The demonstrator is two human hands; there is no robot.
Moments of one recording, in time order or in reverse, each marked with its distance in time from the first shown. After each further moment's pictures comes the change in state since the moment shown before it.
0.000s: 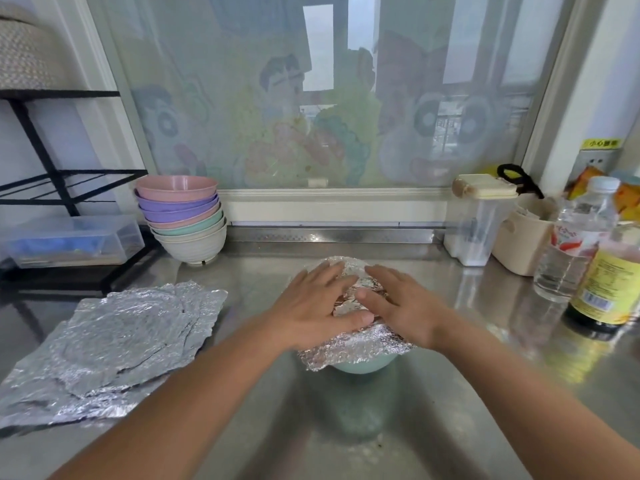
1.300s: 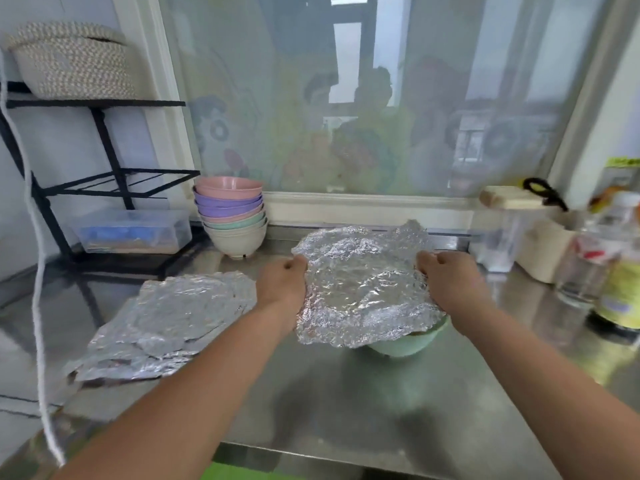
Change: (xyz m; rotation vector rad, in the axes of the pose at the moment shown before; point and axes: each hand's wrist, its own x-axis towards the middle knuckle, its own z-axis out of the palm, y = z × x) left_hand -0.061 -0.041 -0.024 -1.054 0.761 -0.709; right_hand -0.010 -0.054 -0.010 0.454 0.434 0.341
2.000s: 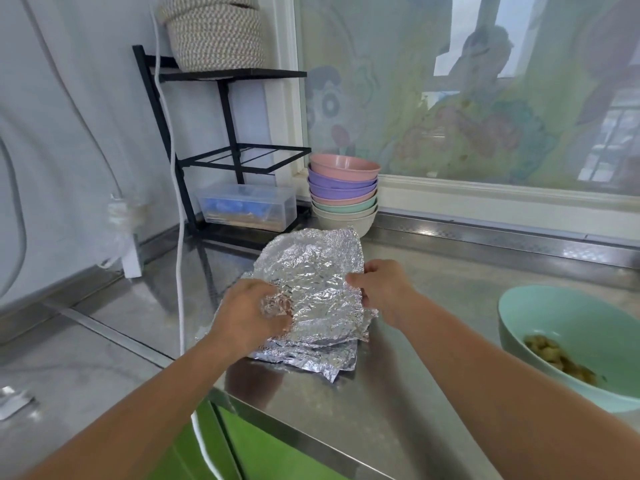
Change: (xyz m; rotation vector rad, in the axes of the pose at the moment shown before) left_hand 0.062 -0.102 -0.232 0.781 -0.049 0.168; right_hand -0.013 -0.078 0.270 0.214 -0.563 0.100
